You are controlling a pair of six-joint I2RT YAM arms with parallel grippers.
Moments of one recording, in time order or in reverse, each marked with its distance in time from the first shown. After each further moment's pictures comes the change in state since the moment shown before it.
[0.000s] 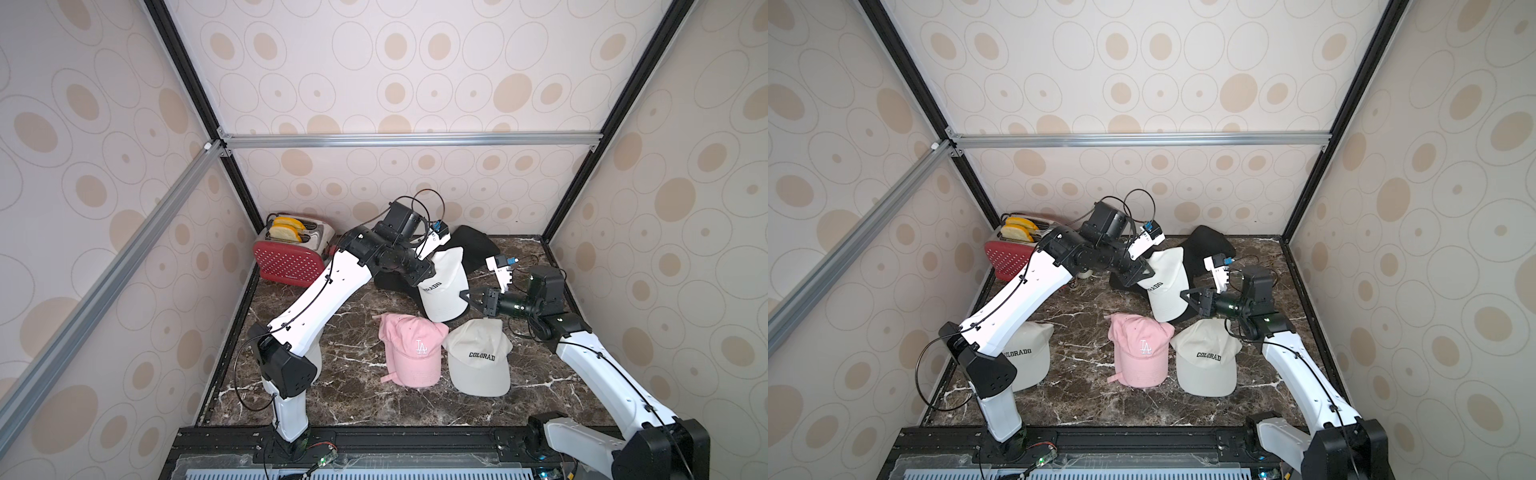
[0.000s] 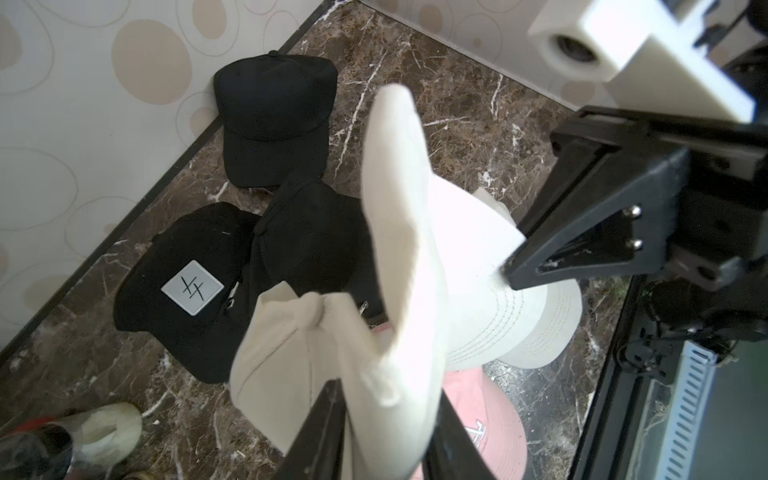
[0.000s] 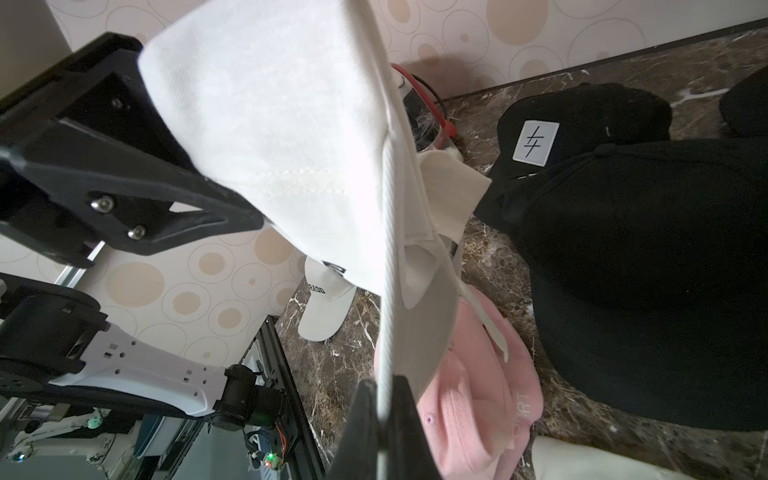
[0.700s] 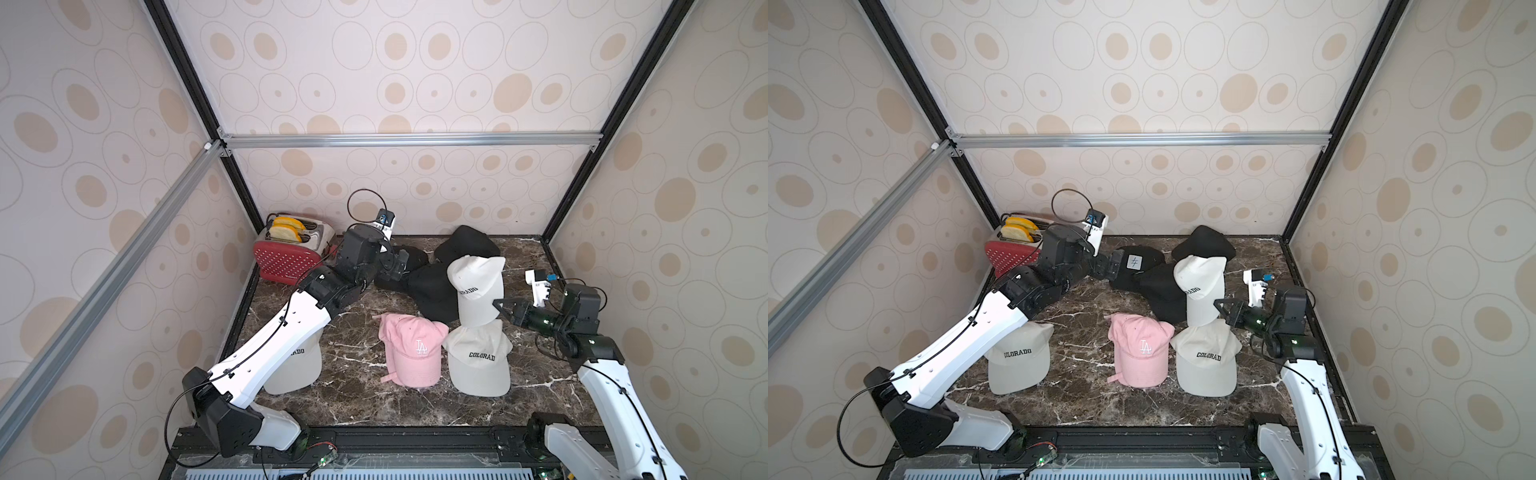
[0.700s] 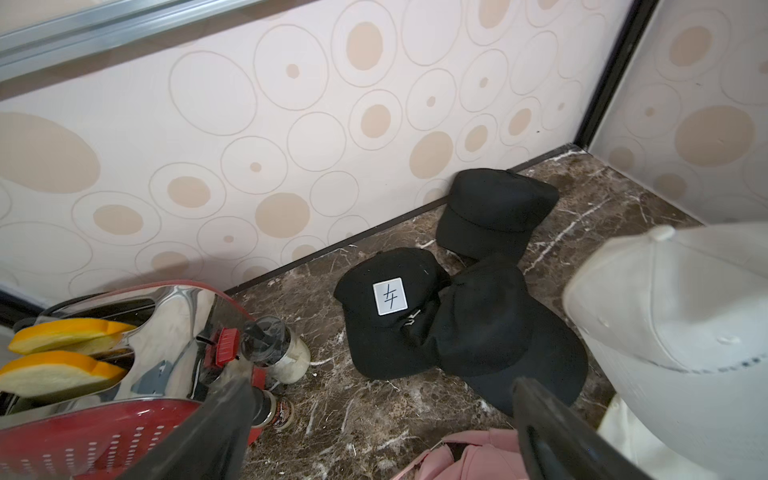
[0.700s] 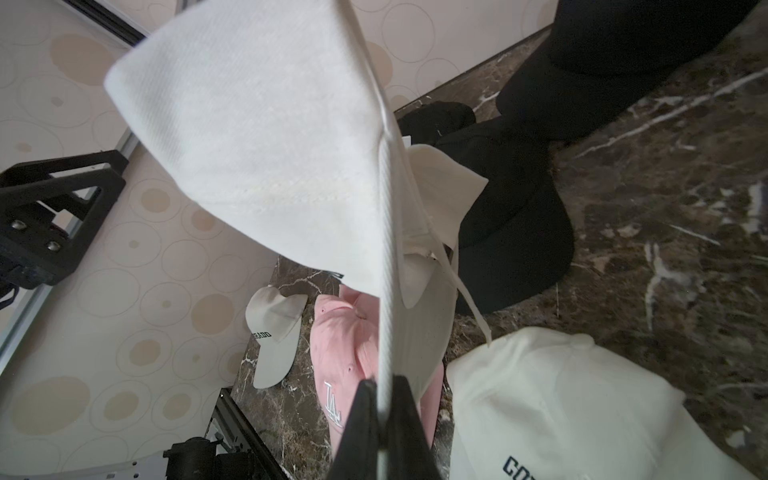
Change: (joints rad) left arm 0.043 -0.425 -0.609 0.584 -0.563 -0.241; right arm -0.243 -0.244 -0.076 -0.307 0.117 0.014
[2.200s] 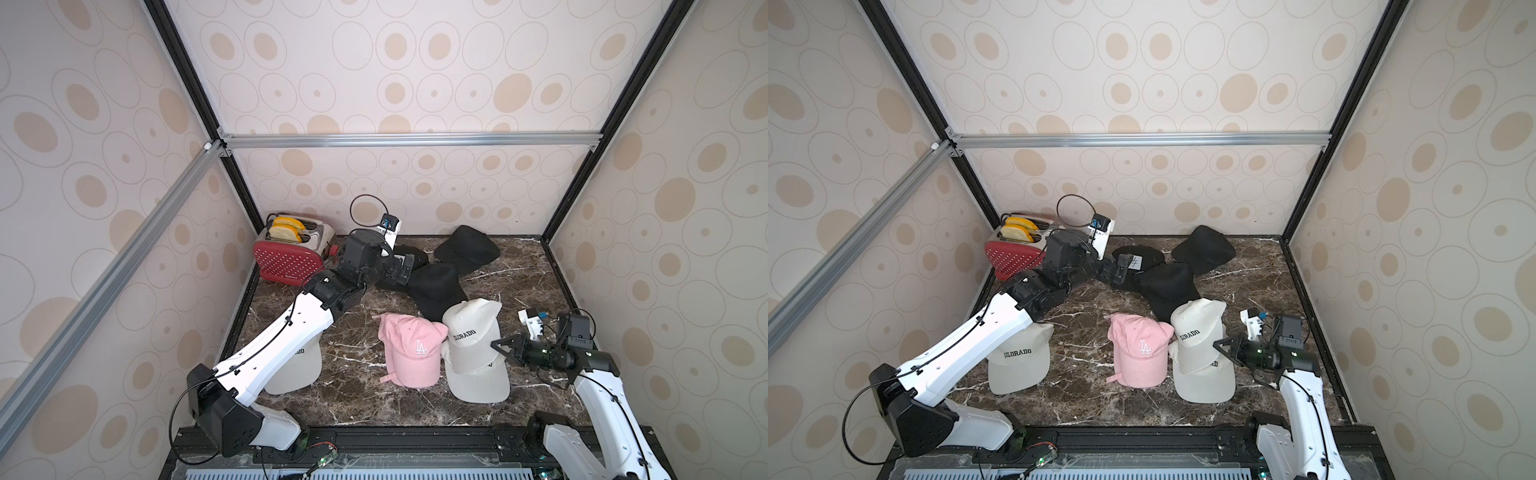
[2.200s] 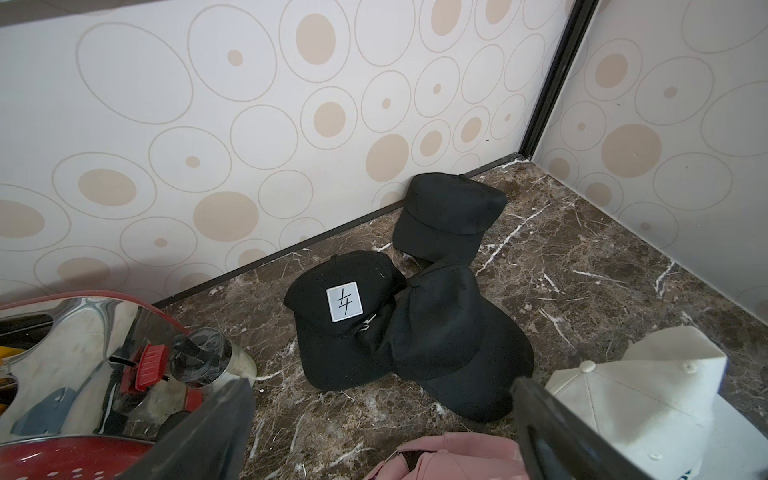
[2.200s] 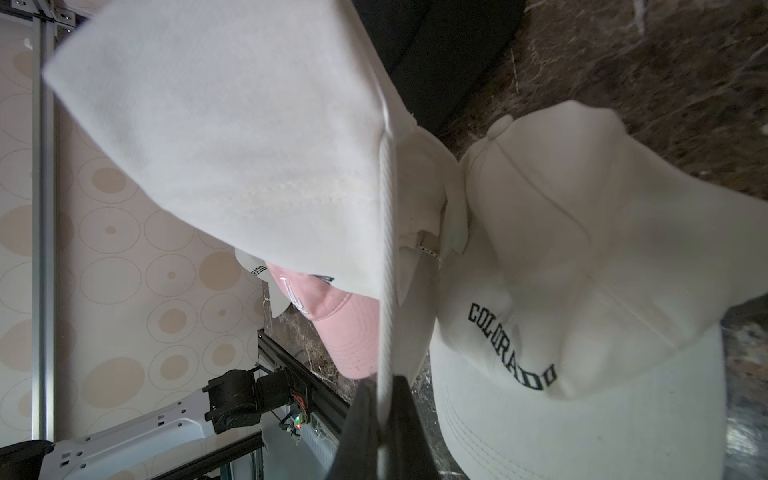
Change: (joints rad) left arm 0.003 0.005 -0.063 0.080 0.156 -0.031; right arm -0.112 -0.021 -0.187 -0.309 -0.119 -0.095
